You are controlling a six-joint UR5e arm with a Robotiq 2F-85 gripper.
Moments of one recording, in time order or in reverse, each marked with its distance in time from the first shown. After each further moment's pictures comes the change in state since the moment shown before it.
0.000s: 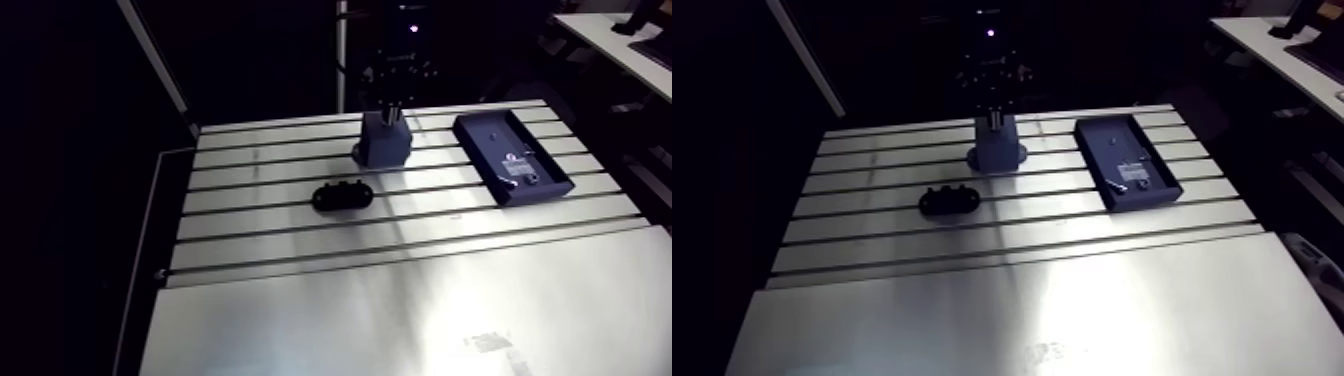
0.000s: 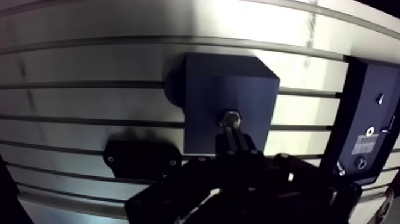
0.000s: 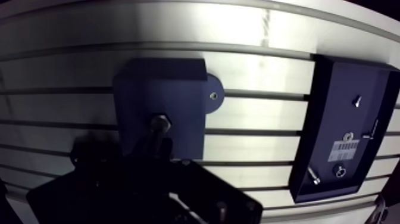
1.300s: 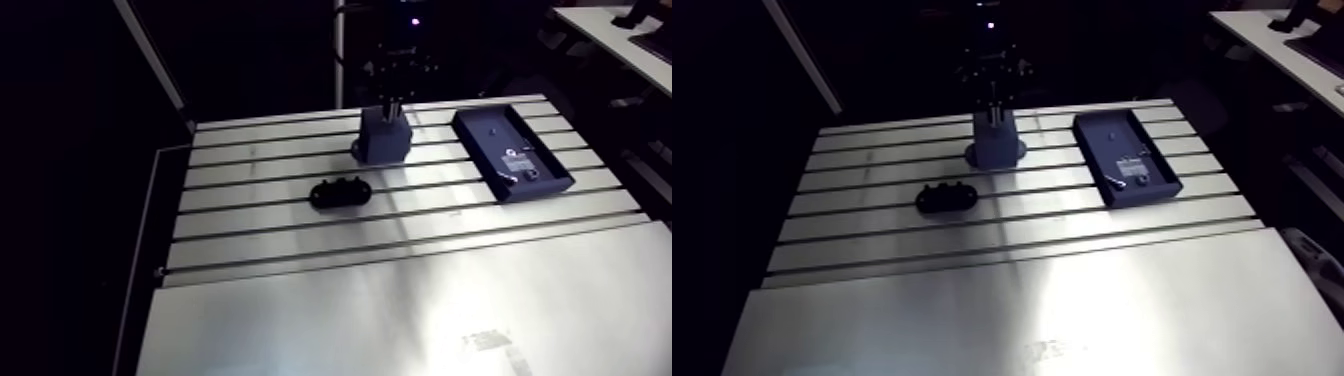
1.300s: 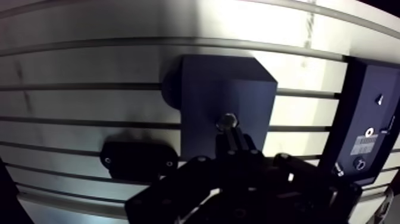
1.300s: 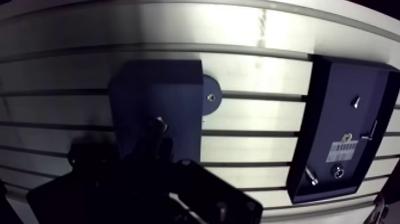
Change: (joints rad) arm -0.007 0.014 -0.021 0.024 -0.001 -0.002
